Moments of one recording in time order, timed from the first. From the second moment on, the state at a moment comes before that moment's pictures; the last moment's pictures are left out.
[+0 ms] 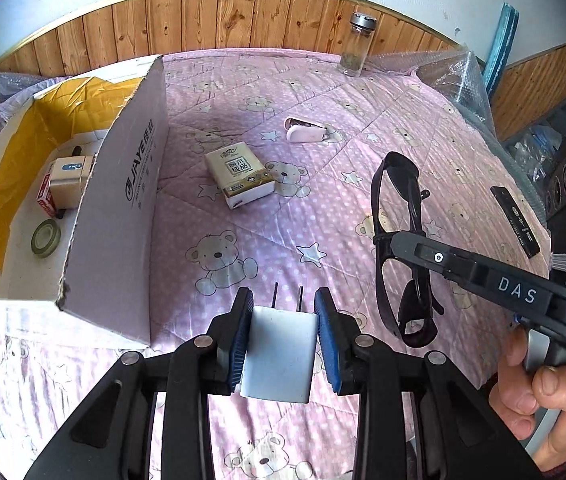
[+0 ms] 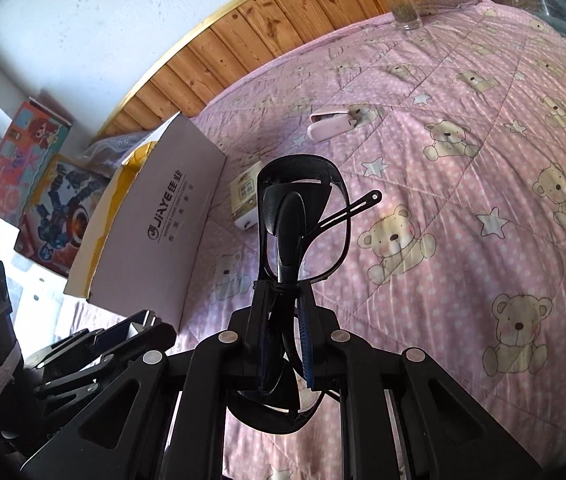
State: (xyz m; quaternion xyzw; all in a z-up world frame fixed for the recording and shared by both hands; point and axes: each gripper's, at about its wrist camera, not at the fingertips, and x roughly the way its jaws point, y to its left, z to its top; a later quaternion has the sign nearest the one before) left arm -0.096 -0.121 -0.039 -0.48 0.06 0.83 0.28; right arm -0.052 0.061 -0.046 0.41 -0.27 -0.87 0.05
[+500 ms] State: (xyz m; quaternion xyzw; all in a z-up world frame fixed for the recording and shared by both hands) left arm -0.063 -0.171 -0.017 -0.45 0.03 0.85 0.27; right arm -0.021 0.006 -0.018 0.40 -0.21 -0.89 0.09
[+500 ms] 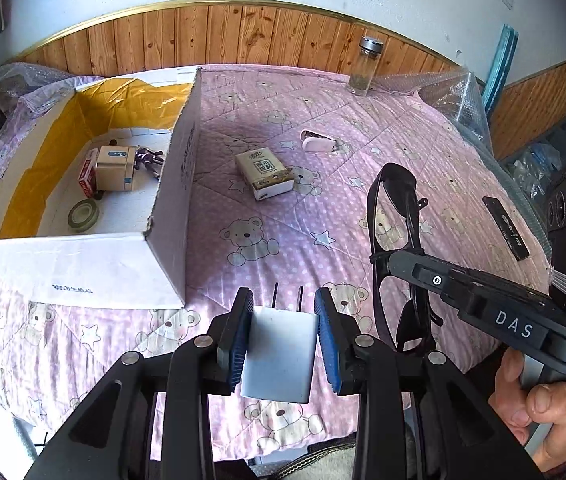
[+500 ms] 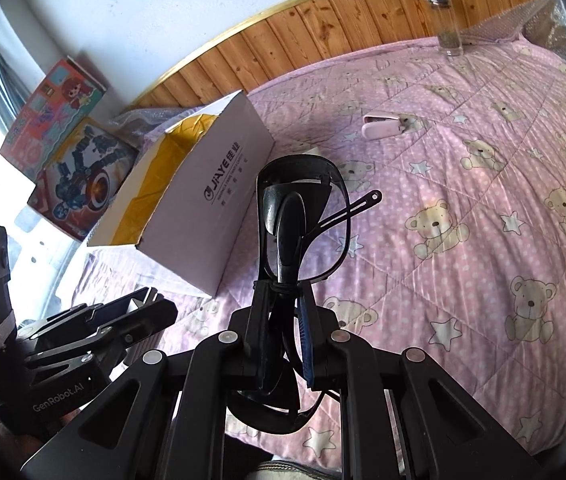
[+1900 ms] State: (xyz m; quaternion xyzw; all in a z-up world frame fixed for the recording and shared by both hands) left arm -0.091 -0.302 0.045 -0.40 -0.02 0.89 0.21; right arm -0.036 -0.158 0.079 0.34 -0.01 -0.92 0.21
